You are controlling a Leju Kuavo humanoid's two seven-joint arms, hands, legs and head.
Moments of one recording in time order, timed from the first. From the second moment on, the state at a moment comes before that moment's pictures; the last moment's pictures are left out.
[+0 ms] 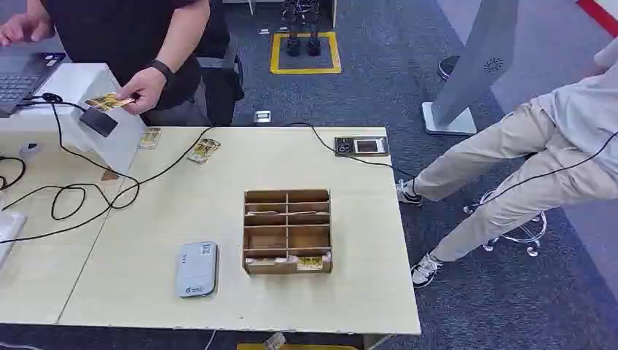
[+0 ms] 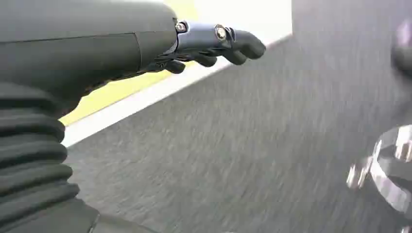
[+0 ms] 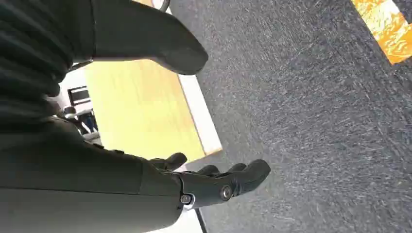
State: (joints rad) left arm -0.06 -0.30 1.48 -0.92 -0.98 0.70 -0.02; right arm 0.00 0.03 0.07 -0.17 -0.09 -0.55 0.32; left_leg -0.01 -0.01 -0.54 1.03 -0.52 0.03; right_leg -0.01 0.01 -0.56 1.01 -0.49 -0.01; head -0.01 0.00
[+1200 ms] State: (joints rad) left arm 0.11 -0.30 1.14 -1.67 0.14 0.69 -0.51; right arm 0.00 0.03 0.09 -0.15 -0.09 -0.52 0.30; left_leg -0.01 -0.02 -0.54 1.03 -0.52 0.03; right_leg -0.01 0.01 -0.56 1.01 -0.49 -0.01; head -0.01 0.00
